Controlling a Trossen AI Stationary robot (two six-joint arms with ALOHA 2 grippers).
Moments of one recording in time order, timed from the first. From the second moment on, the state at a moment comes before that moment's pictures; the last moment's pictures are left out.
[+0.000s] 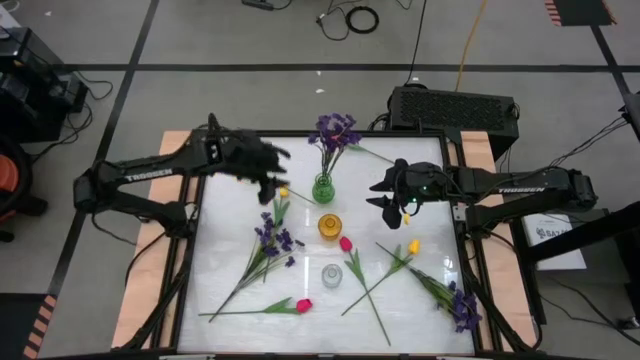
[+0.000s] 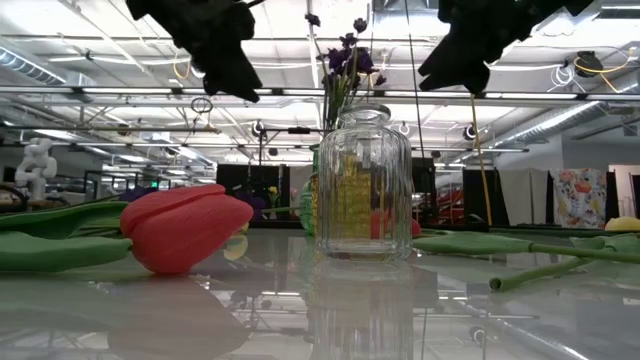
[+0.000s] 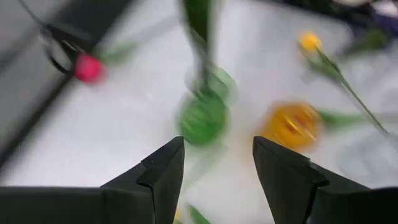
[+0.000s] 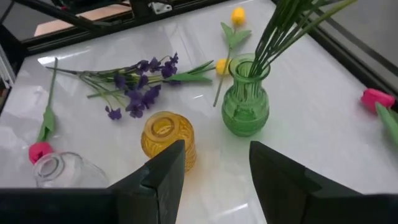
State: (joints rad) left arm 0.34 1.20 1.00 -0.52 0.17 -0.05; right arm -0.07 1.04 0.82 -0.35 0.10 0.28
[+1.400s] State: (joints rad) left arm -0.90 1.43 0.79 -0.72 -0.43 -1.44; right arm 0.29 1.07 0.82 -0.38 0.27 0.49
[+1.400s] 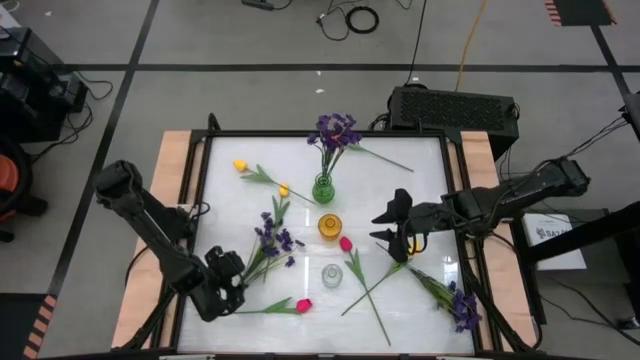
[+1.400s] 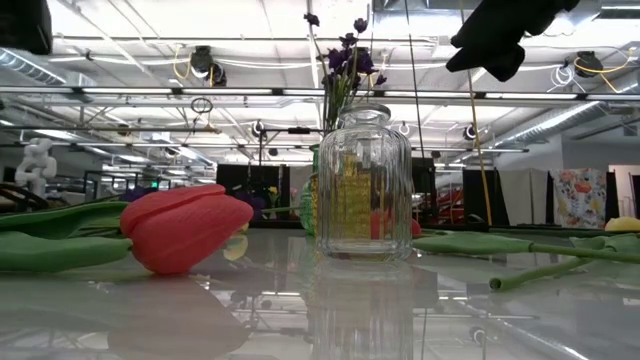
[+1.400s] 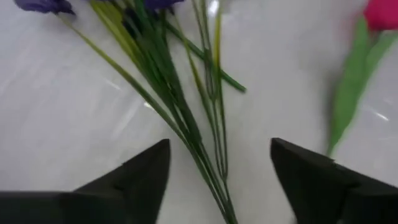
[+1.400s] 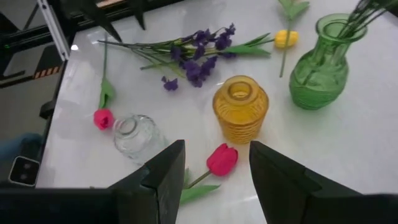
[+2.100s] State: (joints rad) left arm -0.88 1.64 0.79 -0.72 -0.53 -1.56; right arm 0.31 1.11 0.82 -0.39 0.27 0.48
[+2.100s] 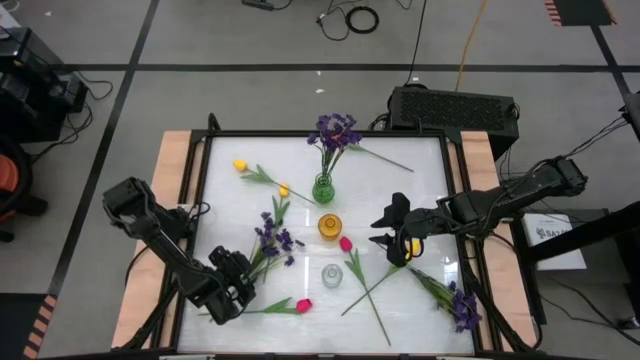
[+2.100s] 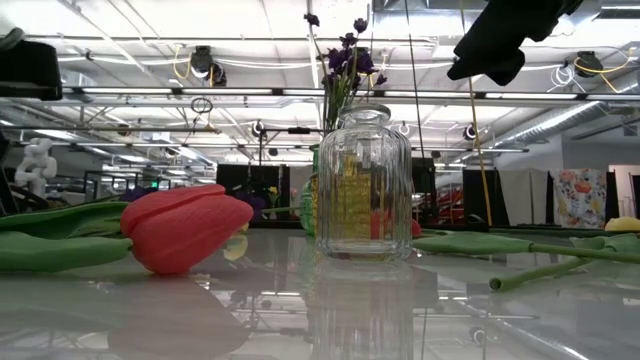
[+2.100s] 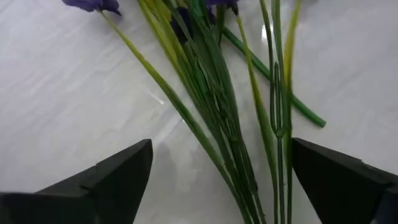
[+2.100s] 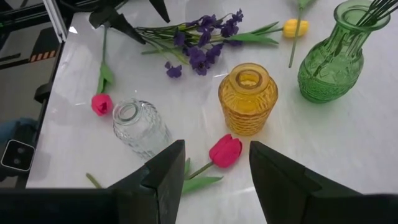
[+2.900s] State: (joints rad) left arm -0.78 1.52 0.83 -0.80 -0.45 -1.42; right arm 0.31 1.11 0.82 -0.39 0.27 0.47
